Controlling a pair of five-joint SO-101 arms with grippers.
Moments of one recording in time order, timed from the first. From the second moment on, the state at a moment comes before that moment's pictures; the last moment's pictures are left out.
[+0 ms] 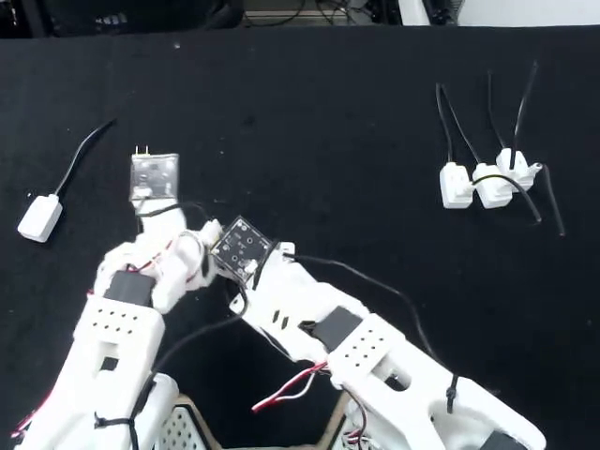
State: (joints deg) left arm 6.1 -52.2 66.5 42.2 10.2; right arm -44.6 -44.2 77.1 19.2 8.0
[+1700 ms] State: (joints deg) left arm 9.1 -54.0 73.7 29.7 4.5; right arm -42.4 -58.2 76.0 31.0 0.6
